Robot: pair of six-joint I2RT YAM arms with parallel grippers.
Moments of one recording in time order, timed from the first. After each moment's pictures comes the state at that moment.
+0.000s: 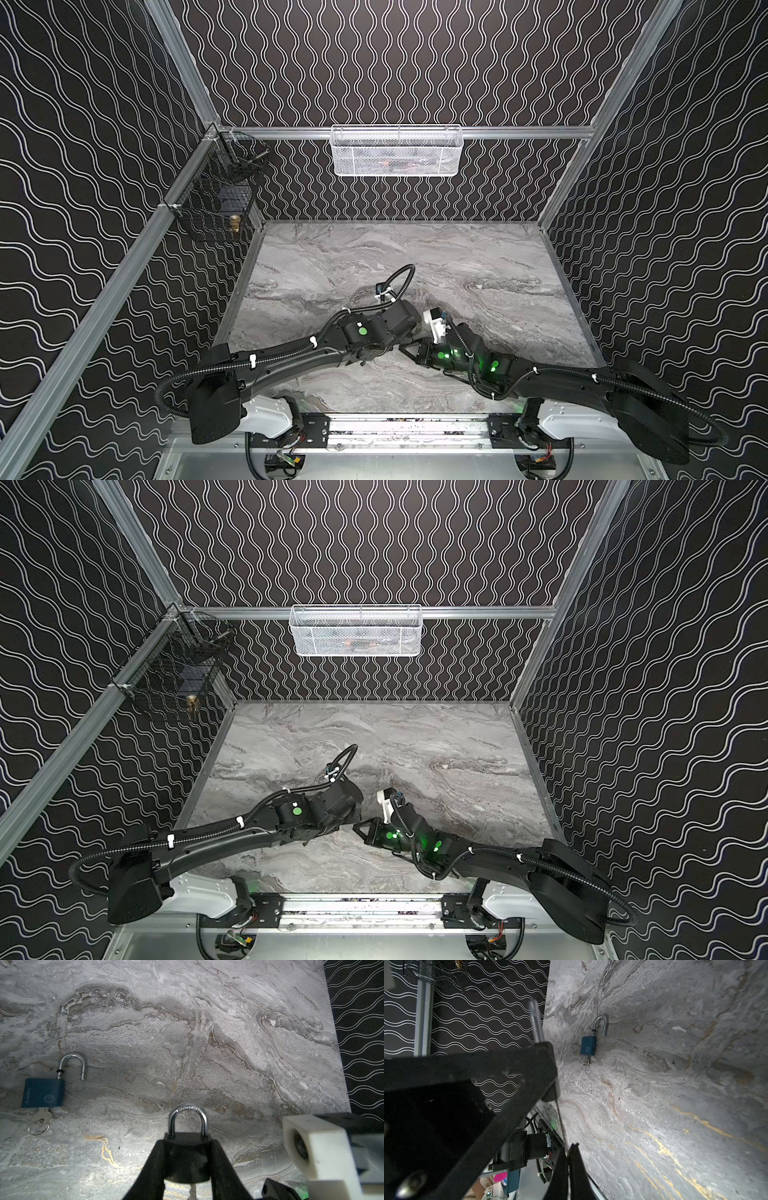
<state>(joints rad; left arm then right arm) -1.07 1.38 1.03 -0.59 -0.40 -1.04 1.02 1.21 0.41 0.40 -0.17 1.16</state>
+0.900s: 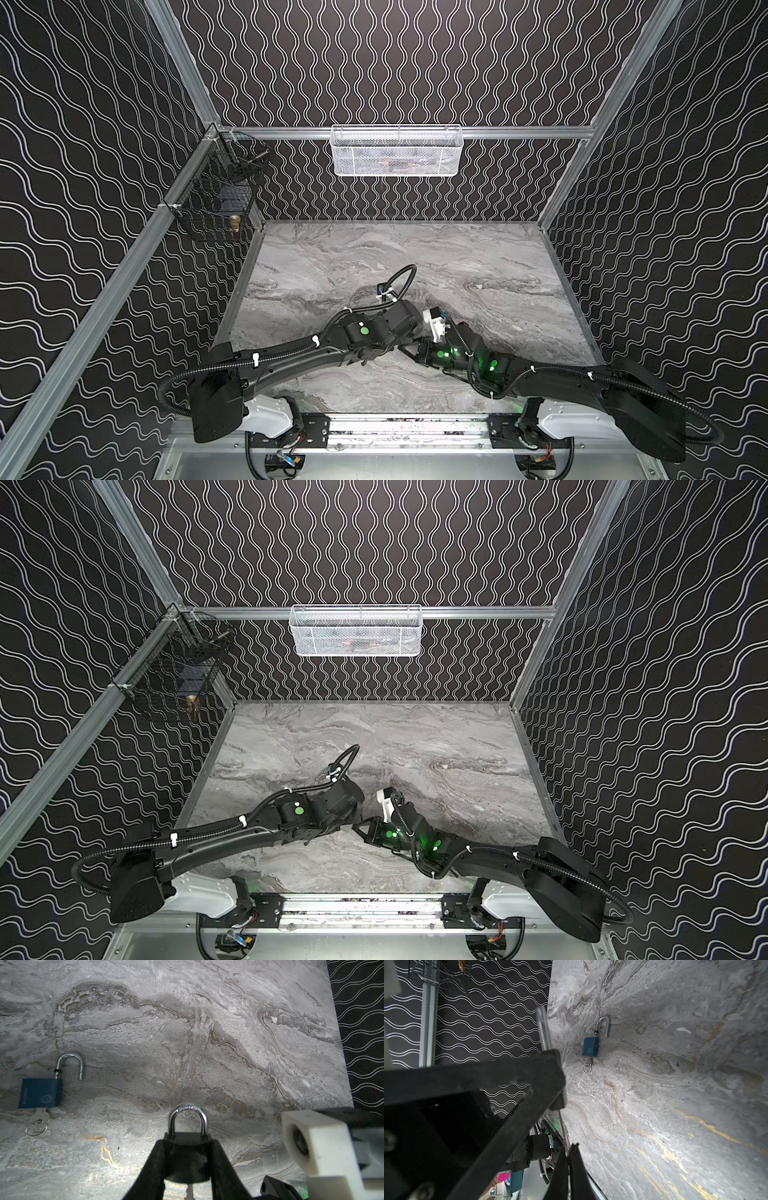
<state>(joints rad) -1.07 1.38 1.03 -0.59 -0.40 -1.03 1.00 1.23 0.41 0.45 -0.20 1.18</state>
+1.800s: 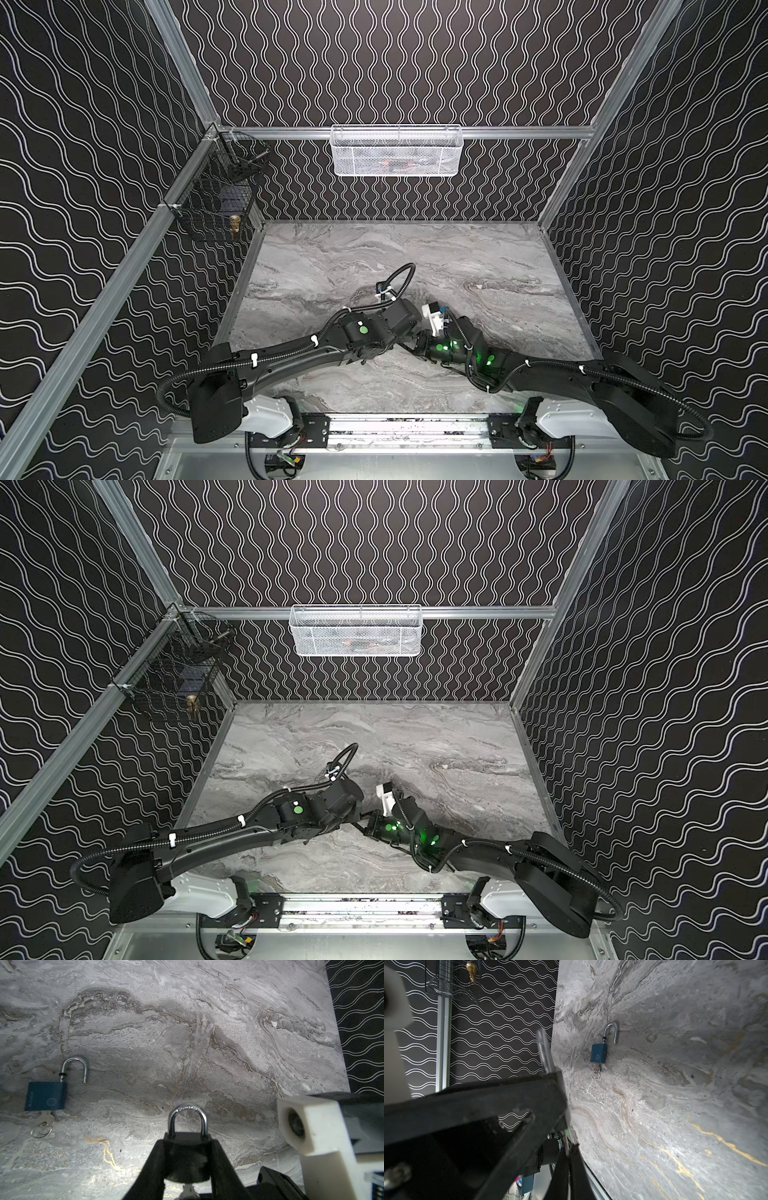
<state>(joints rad) -1.07 1.38 1.03 -0.59 -0.41 -1.03 0.95 1.29 0.43 0.51 -0.26 1.20</state>
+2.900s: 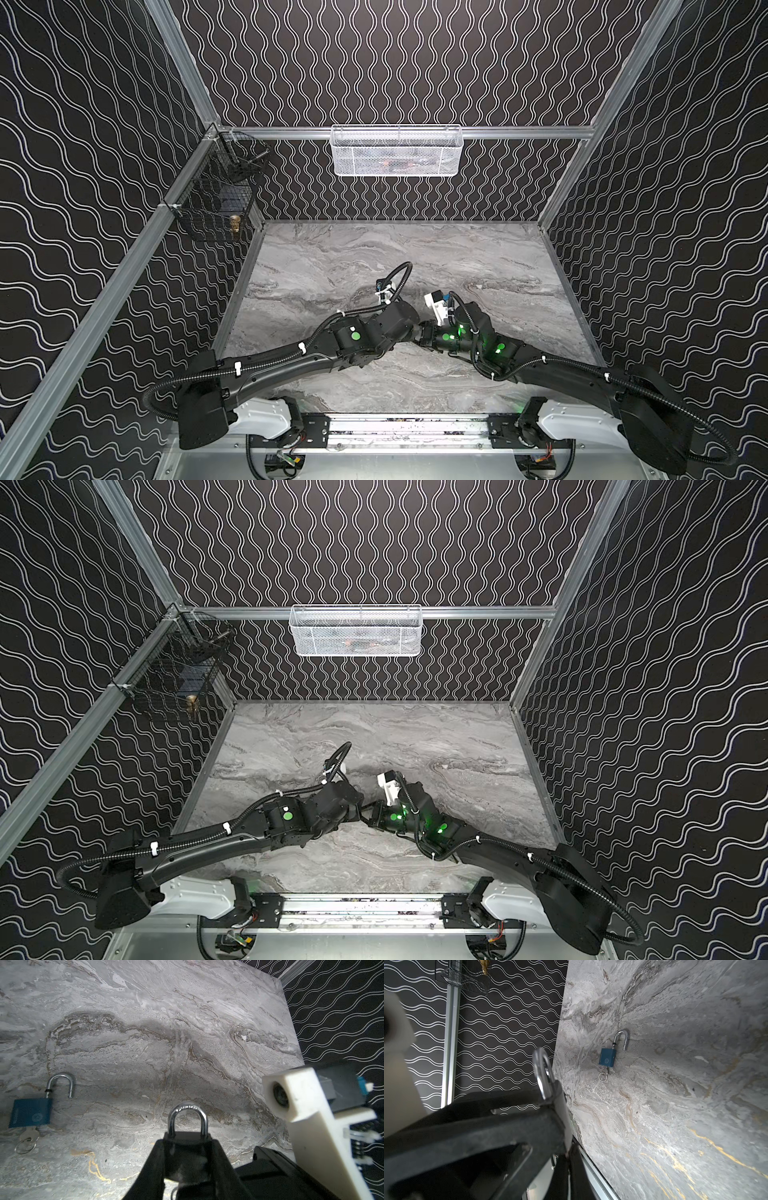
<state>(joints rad) -1.12 1.31 1.02 -0.53 -0.44 -1.01 0.86 1.19 0.54 0.28 -0.38 1.08</state>
